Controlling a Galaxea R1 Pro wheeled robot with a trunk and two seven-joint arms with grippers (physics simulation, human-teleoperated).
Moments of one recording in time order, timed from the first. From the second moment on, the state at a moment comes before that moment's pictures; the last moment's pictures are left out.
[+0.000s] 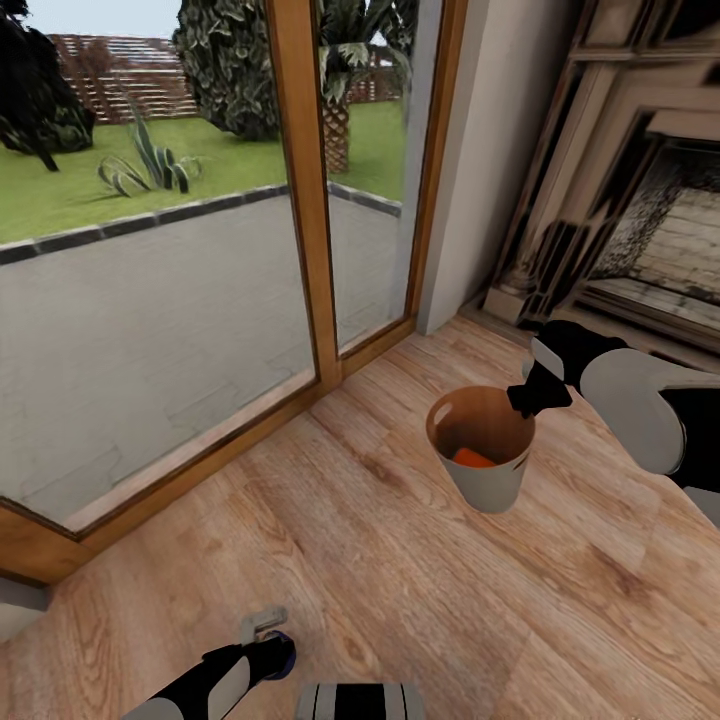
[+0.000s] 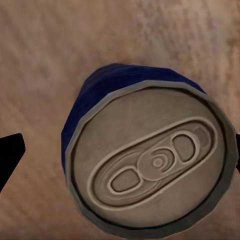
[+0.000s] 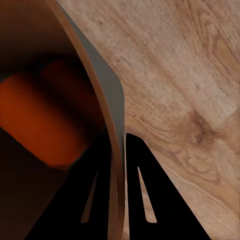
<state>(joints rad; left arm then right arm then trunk) -0.56 -0.04 -0.34 -0.21 0.62 0.16 0.07 -1.63 -0.15 0.09 0.05 0.16 1.05 0.11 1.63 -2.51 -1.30</state>
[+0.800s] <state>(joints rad) -0.56 -0.04 -0.35 -0.21 0.62 0.15 0.07 -1.63 -0.15 0.09 0.05 0.16 1.05 0.11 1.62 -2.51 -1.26</state>
